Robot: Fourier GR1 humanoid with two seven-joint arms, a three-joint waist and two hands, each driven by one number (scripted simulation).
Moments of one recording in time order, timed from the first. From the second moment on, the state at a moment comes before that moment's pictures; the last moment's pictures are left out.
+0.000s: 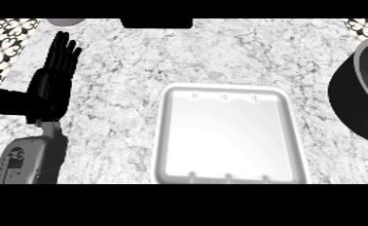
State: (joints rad) left arm -0.28 0.17 0.12 -1.55 0.11 0.08 0.05; right arm -0.18 -0.58 -0.66 -1.35 0.71 0.01 -0.31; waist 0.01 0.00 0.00
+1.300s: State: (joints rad) left arm -0.29 0.18 0.12 -1.55 0.11 0.07 0.07; right arm -0.52 -0.72 -0.69 -0.55 0.58 0.14 -0.63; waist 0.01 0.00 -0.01
